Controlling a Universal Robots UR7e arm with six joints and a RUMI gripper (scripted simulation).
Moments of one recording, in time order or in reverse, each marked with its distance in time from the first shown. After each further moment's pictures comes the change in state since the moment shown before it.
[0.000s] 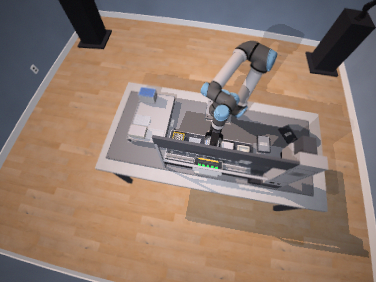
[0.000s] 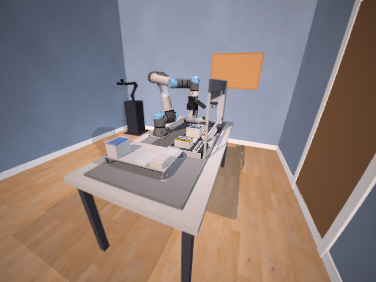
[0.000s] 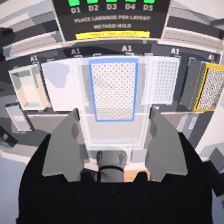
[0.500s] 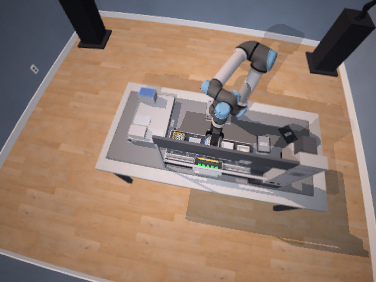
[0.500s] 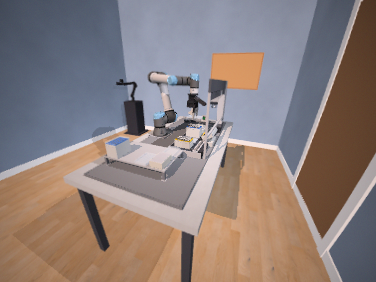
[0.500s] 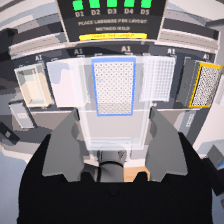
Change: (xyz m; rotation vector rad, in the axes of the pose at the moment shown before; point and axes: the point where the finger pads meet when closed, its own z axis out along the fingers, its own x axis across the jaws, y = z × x) arm 0.000 0.000 -0.022 0.000 0.000 -0.001
